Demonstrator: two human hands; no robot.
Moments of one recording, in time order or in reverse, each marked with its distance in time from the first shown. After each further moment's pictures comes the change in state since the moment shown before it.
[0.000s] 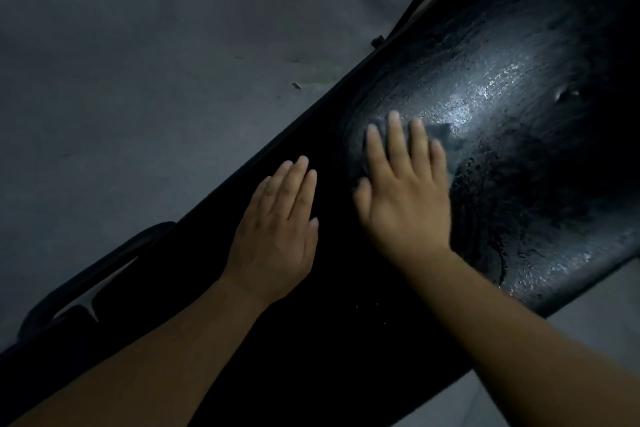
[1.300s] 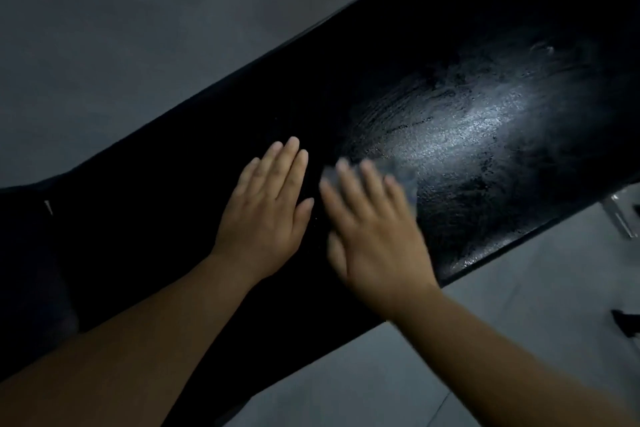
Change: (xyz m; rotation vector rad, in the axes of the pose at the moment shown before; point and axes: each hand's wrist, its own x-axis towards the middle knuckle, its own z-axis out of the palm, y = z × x) left_hand -0.079 0.073 0.052 0.065 0.114 -0.166; right_hand -0.148 0.032 0.020 -0.009 -0.073 -0.427
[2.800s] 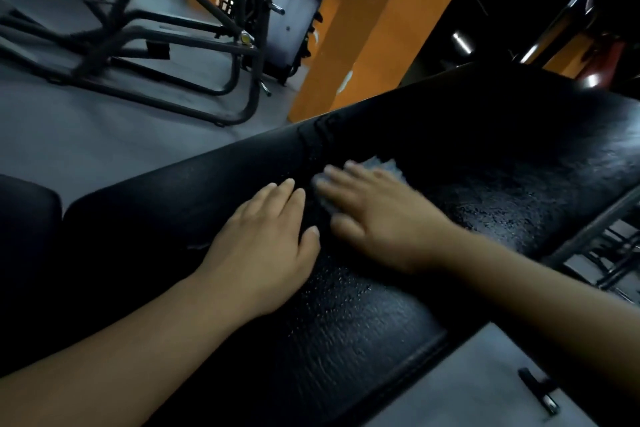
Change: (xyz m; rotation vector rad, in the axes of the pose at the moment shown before) left_hand -0.064 -0.018 0.006 -0.053 0.122 -0.105; right_hand 0.032 -0.022 0.014 -0.118 0.127 -0.254
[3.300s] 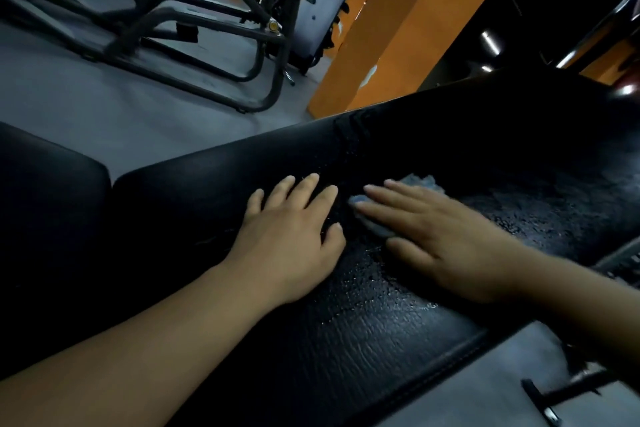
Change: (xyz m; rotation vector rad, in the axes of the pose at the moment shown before) left_hand -0.011 -0.015 0.000 -0.012 -0.054 -0.069; right_hand -0.028 0.006 -0.003 0.039 -0.077 -0.134
